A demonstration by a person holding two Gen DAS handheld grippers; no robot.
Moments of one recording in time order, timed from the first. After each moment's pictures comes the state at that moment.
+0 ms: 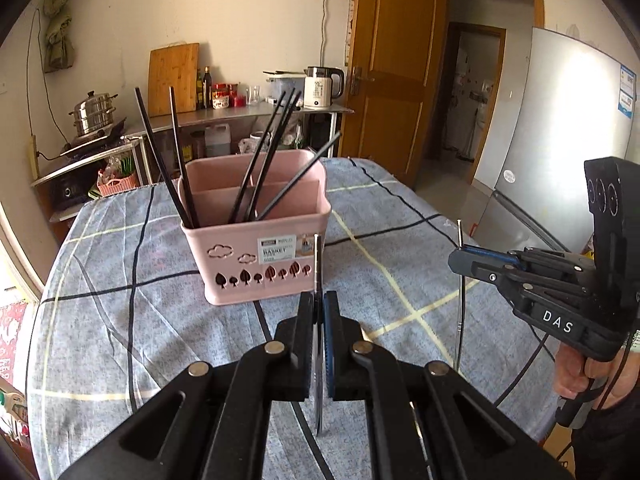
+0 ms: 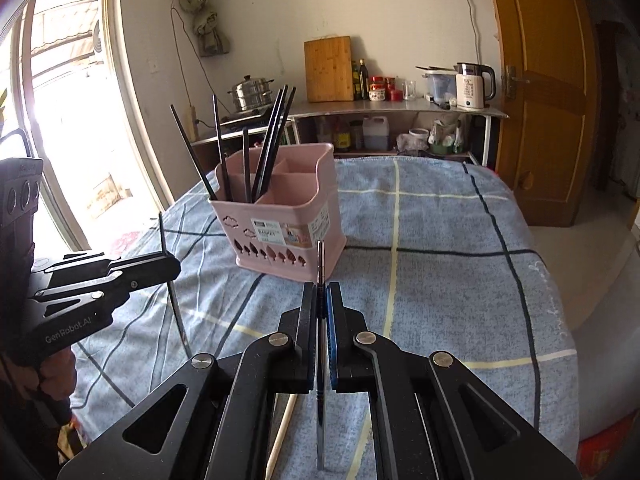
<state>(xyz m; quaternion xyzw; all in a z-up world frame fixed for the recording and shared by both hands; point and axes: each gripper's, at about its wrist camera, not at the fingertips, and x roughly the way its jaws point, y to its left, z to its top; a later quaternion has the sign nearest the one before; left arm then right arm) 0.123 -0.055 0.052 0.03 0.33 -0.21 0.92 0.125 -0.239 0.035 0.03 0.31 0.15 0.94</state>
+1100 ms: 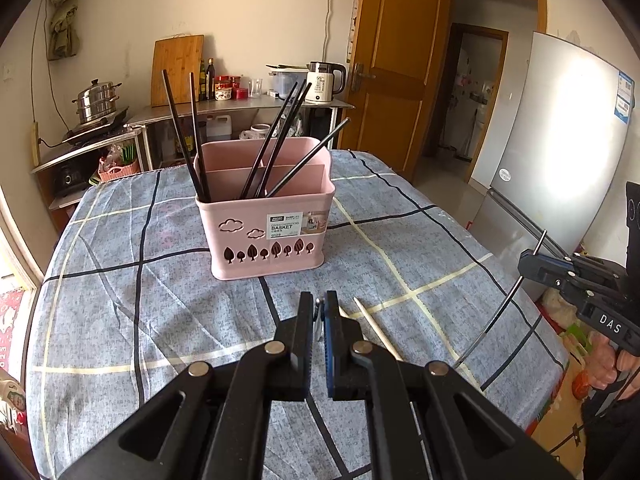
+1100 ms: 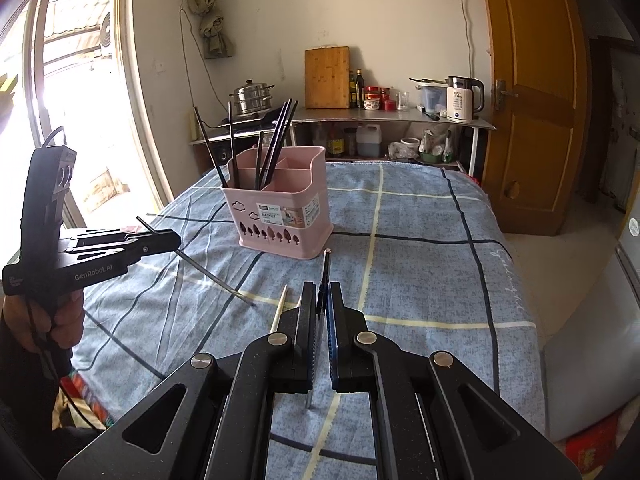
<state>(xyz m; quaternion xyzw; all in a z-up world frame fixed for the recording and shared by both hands) 0.101 -0.035 0.043 0.02 0.34 -0.21 0.91 0.059 -0.262 0.047 0.00 0.31 0.14 0.94</state>
